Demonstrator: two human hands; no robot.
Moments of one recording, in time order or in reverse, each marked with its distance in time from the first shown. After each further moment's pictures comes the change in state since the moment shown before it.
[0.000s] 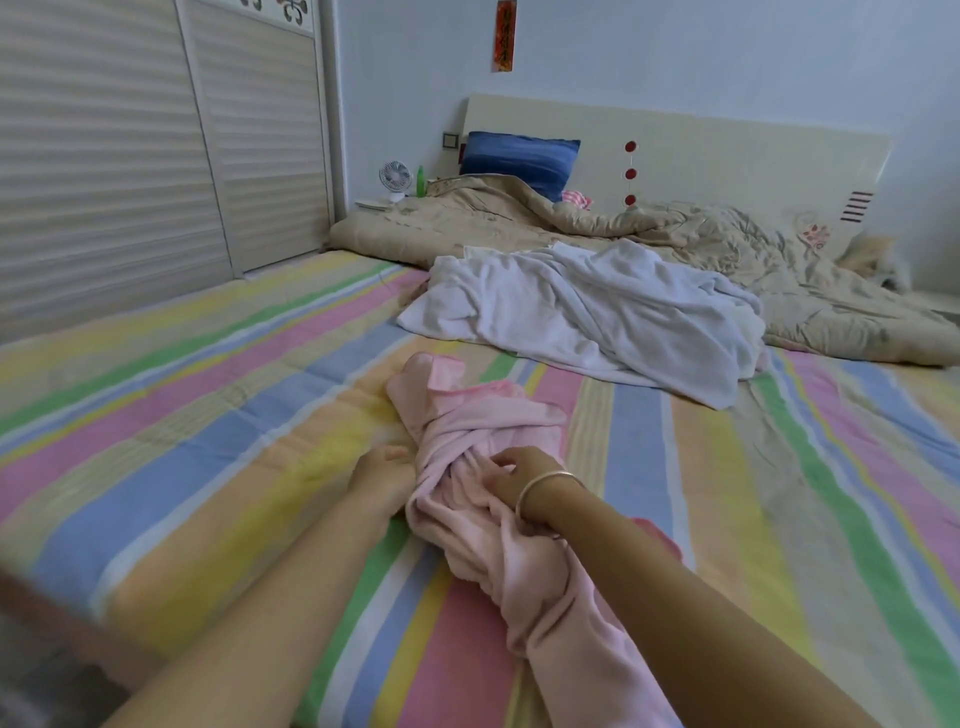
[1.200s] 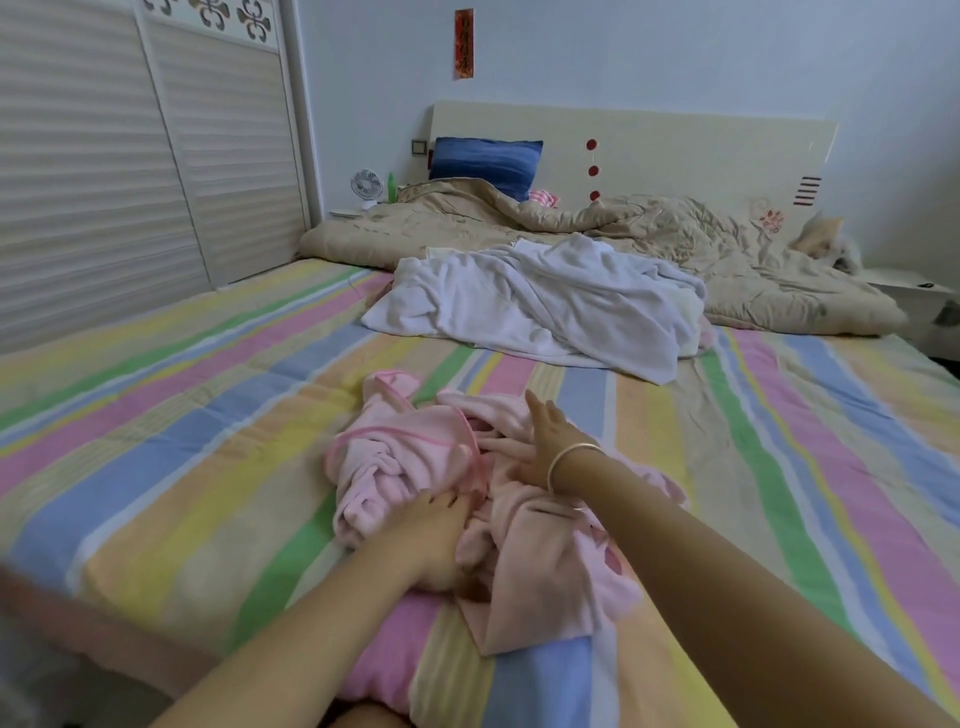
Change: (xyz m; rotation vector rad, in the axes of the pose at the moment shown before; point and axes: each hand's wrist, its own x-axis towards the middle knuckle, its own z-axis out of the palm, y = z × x) left_hand -0.100 -0.016 0.076 1.304 -0.447 0.668; right_hand -0.013 0.082 -0.060 -0.352 0.108 -0.051
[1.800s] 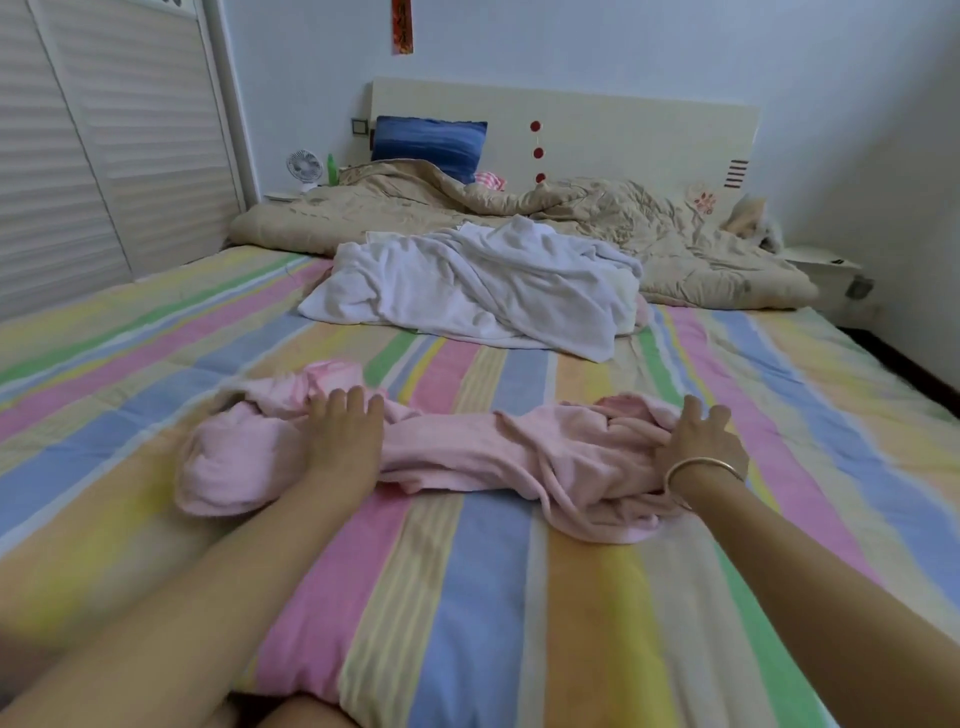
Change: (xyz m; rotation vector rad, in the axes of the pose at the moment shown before) left_hand 0.040 -0.013 -0.042 0.363 0.540 -0.307; right_hand -0.076 0.168 -0.042 -0.101 0.514 0.607
